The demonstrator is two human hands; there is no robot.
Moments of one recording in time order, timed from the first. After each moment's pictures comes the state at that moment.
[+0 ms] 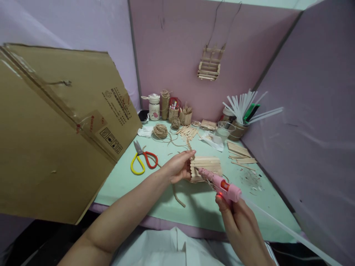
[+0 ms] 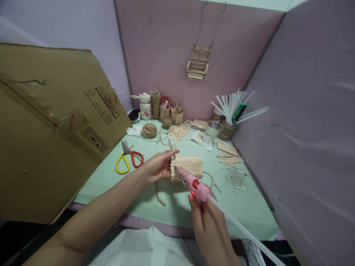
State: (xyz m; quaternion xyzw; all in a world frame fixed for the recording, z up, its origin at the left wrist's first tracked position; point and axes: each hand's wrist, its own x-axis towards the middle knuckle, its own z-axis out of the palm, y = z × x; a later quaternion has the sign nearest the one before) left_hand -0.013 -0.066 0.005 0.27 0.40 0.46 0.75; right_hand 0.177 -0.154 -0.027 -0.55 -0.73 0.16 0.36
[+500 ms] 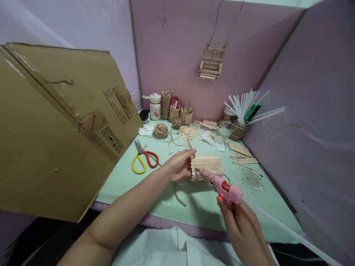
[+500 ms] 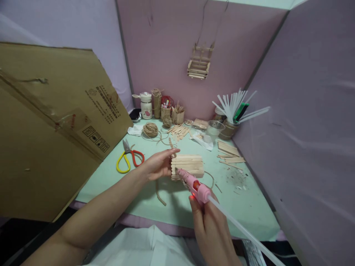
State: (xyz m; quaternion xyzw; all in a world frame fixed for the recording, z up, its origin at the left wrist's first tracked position) left_hand -0.013 -0.063 0.007 0.25 0.40 0.45 0.75; right_hand 0.180 -0.157 -0.026 -0.56 -0.74 0.14 0.34
